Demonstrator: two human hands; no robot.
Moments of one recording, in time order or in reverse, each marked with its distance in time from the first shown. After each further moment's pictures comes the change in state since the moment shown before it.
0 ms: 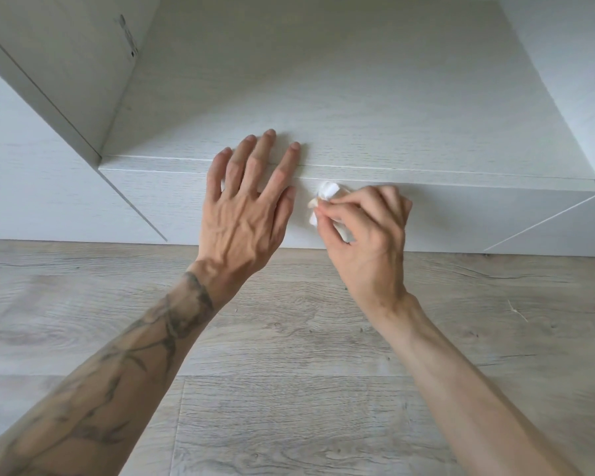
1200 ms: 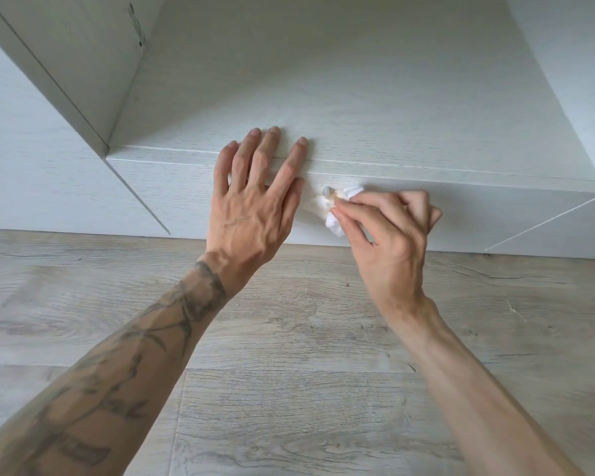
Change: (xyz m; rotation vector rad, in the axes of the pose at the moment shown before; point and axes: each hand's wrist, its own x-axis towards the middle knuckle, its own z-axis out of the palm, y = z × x) left_hand -0.002 0.004 0.006 -0.003 0.023 -0.048; right_hand -0.009 0.012 -0.013 -0.056 0.001 0.005
